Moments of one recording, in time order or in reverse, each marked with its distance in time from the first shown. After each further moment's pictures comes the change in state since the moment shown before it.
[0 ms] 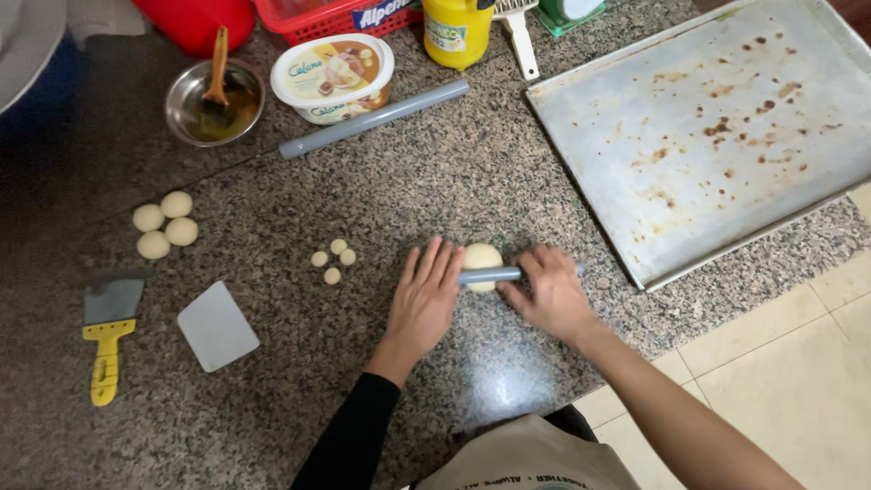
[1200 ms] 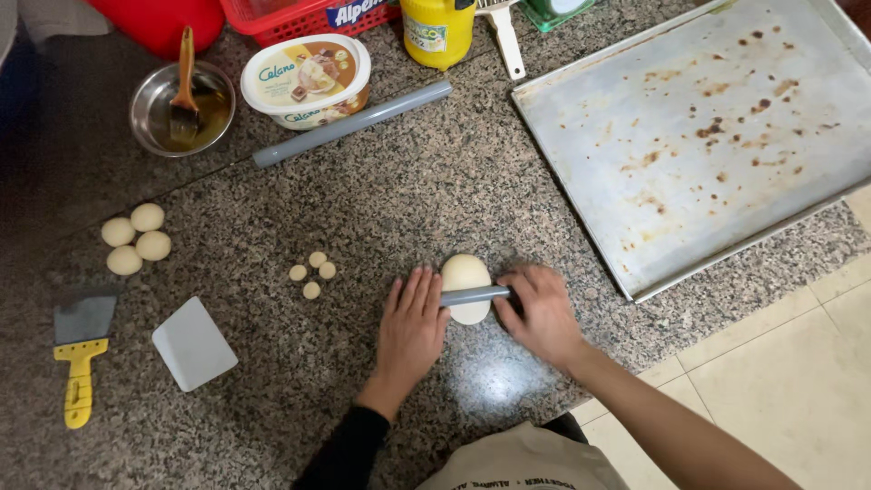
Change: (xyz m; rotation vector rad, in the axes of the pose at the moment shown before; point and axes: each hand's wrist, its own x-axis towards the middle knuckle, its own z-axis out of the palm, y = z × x) left_hand -0.037 -0.001 0.063 0.019 -0.069 -0.152; right_hand -0.018 0.033 0.039 0.086 0.114 -0.071
